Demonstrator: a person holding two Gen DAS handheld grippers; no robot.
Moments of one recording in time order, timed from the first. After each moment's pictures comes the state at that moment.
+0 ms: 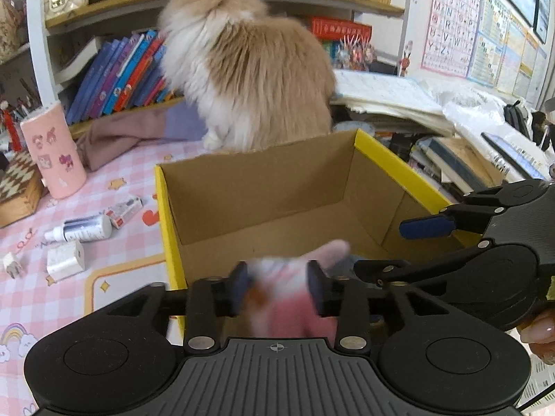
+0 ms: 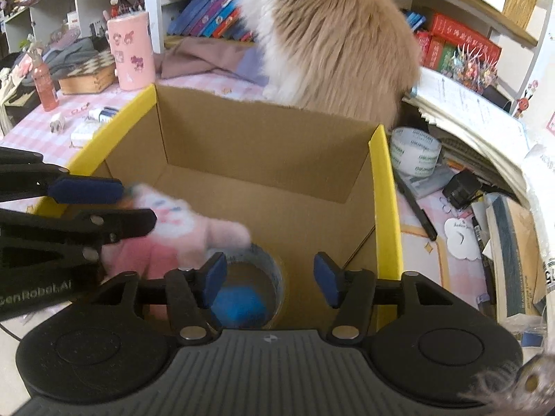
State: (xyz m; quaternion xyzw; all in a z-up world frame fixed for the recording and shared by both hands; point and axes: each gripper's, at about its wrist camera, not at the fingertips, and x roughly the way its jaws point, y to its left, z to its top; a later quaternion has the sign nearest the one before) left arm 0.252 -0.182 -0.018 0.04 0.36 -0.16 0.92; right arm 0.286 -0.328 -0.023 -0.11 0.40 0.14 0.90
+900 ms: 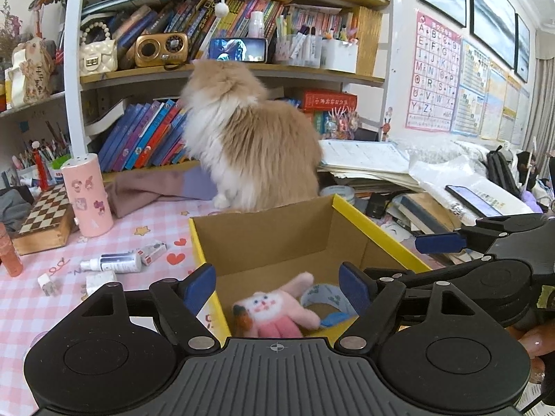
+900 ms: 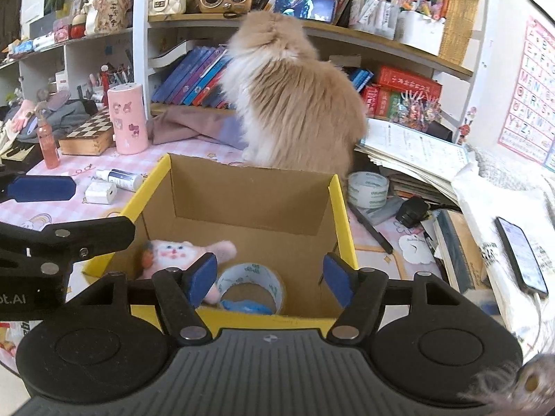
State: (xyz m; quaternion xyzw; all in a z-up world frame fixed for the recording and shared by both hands) left arm 0.168 -0.151 0.035 0.02 0.26 -0.17 0.95; right arm 0.192 -0.323 0.032 -0.07 0.31 0.08 0.94
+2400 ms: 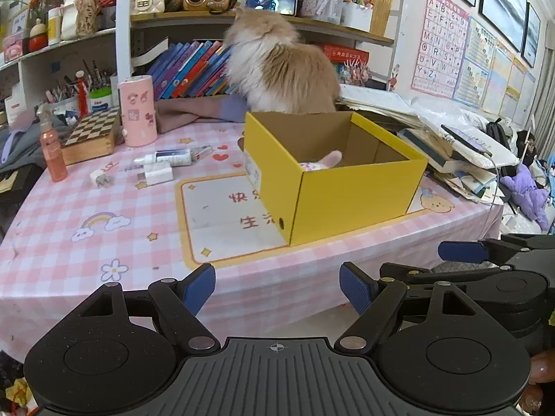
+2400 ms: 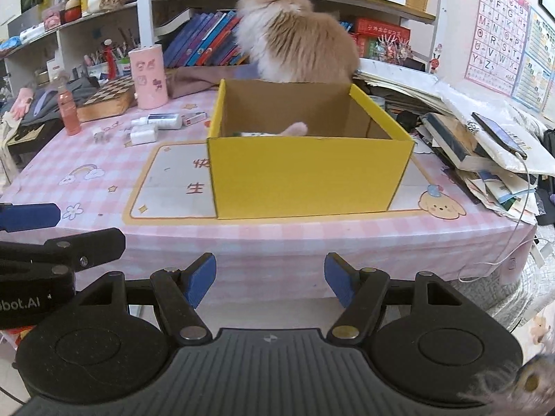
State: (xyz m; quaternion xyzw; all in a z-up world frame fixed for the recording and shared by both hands) left arm 0.049 -0.050 -0.008 0.01 0.33 -0.16 0.93; right arm 0.042 -0.219 -0.015 -0.02 0.36 0.02 0.93
